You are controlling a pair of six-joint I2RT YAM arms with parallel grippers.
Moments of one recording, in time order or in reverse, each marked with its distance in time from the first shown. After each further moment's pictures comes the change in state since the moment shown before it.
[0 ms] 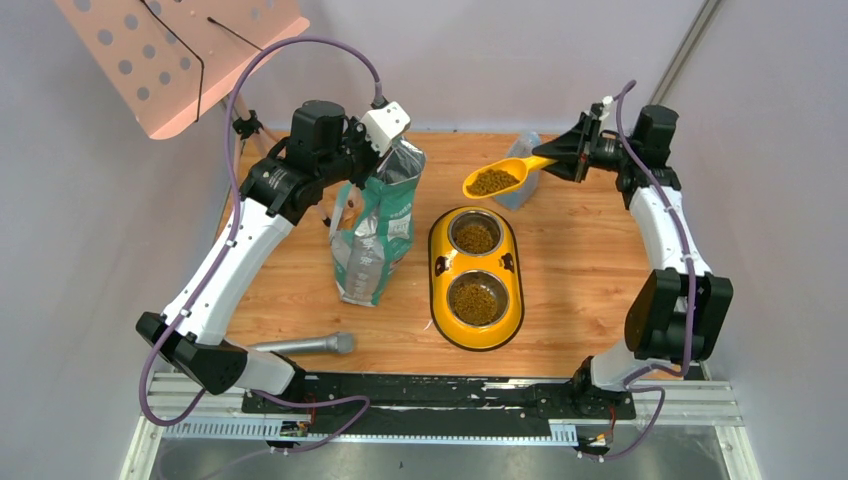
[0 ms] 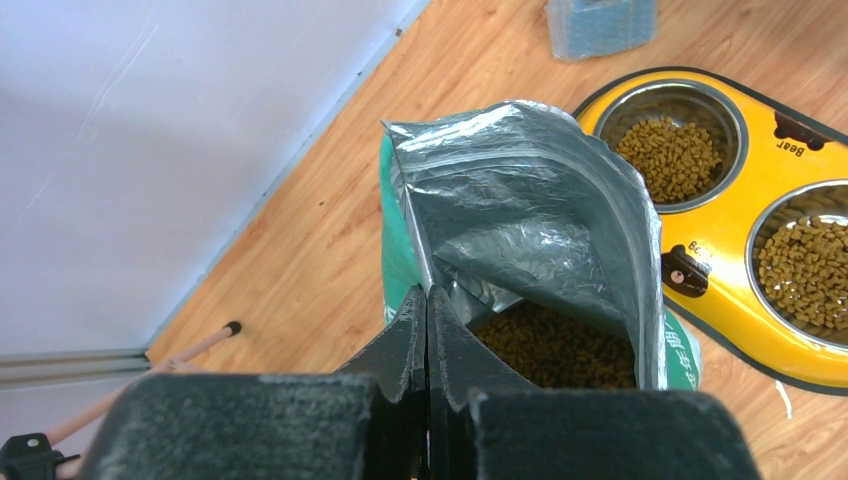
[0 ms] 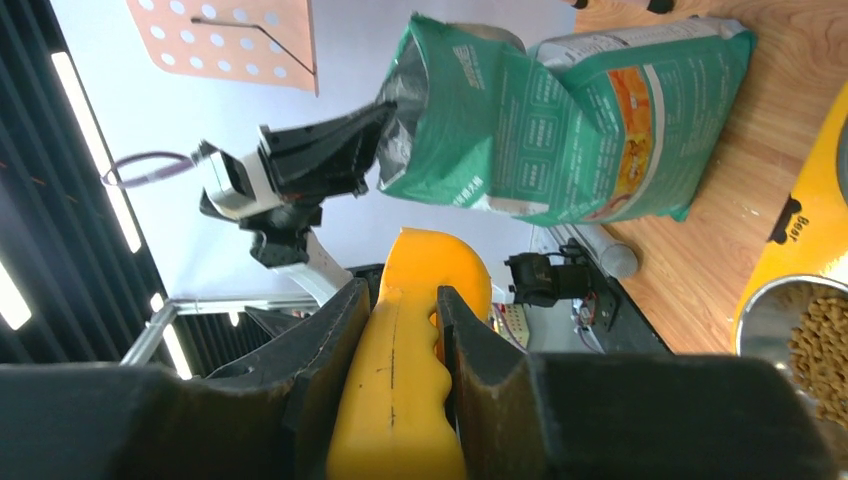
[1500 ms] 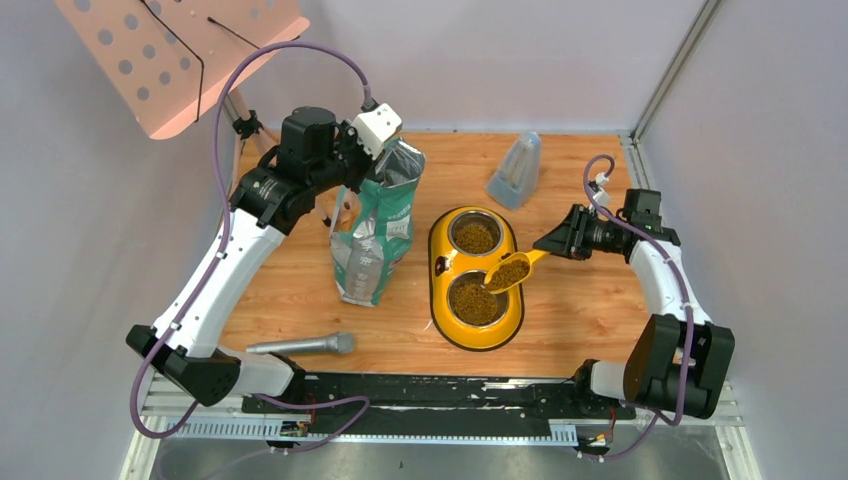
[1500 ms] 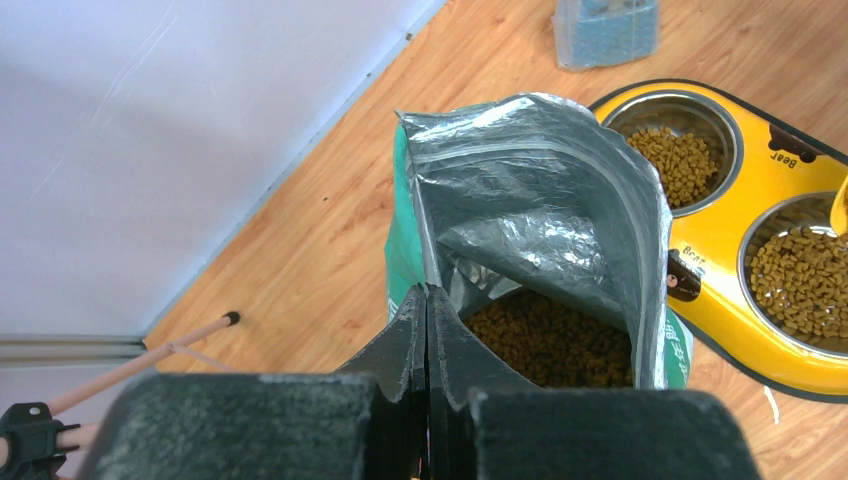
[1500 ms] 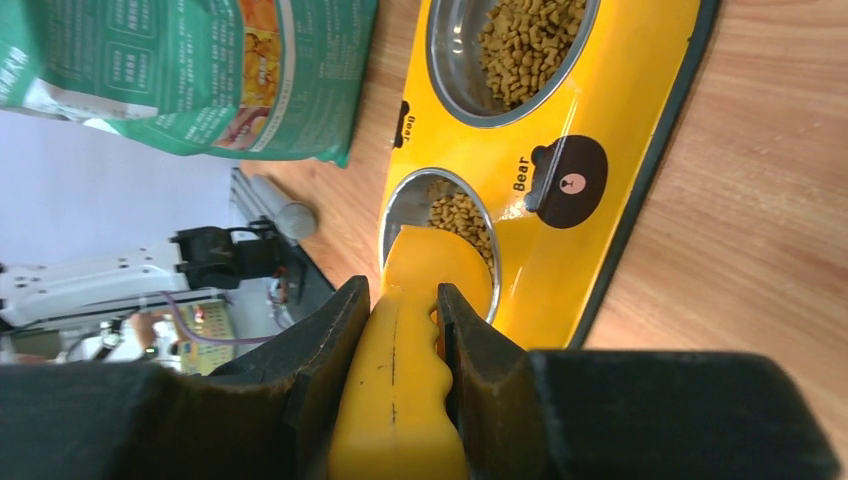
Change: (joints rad) left arm 0.000 -0.063 -0.050 0.025 -0.017 -0.034; right arm -0.105 -0.277 -0.496 -0.555 0.285 -1.150
